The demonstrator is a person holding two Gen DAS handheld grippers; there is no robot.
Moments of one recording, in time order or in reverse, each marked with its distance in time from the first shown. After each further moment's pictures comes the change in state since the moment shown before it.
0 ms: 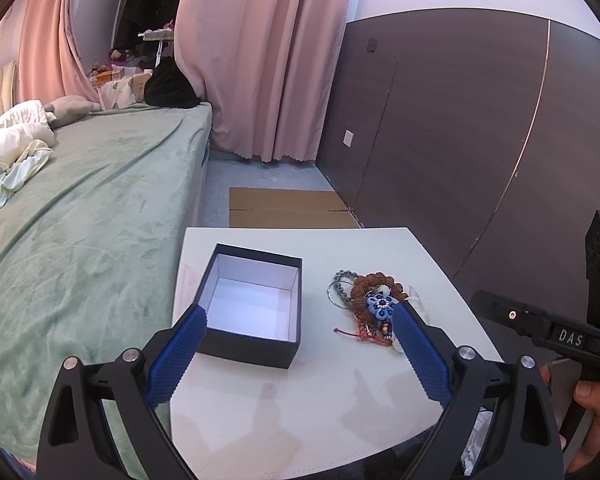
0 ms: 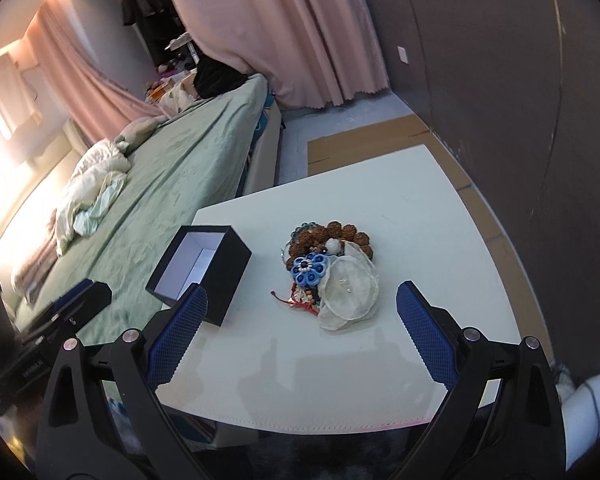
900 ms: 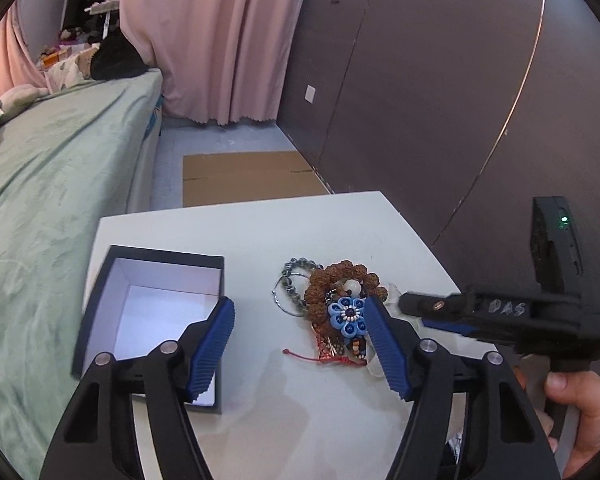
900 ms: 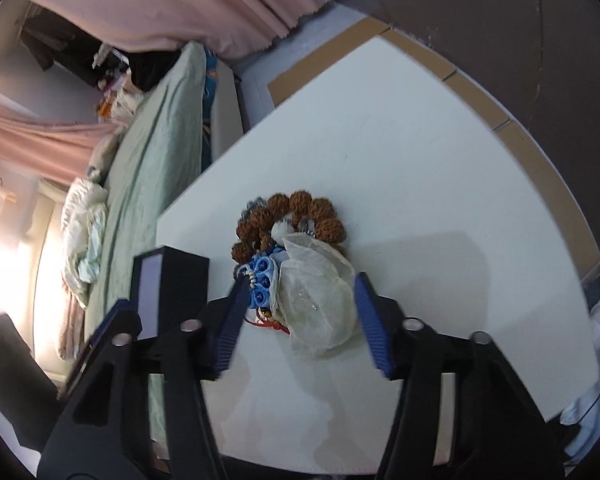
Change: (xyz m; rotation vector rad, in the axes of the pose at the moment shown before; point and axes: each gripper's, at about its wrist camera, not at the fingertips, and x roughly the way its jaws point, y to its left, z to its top) left arm 0.114 -0.038 0.016 0.067 0.163 -0.128; right arm 0.097 -0.064 0.019 0.349 0.262 0.042
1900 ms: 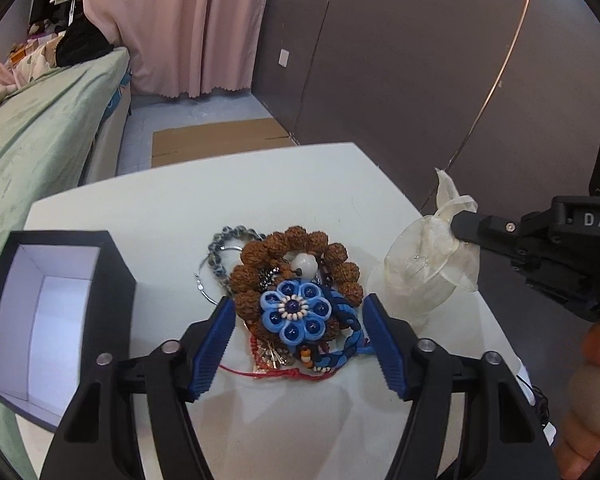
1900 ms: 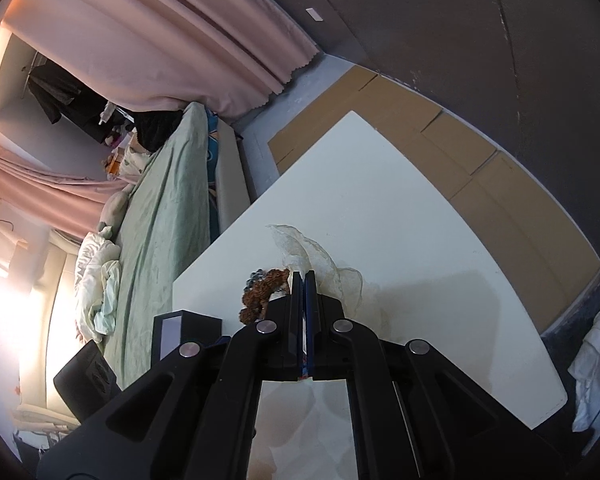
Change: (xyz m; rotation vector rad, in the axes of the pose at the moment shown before) left arm 0.073 -0.043 -0.016 0.052 0.114 -0.043; right arm -0.052 -0.019 0.021 0.087 -0.213 0.042
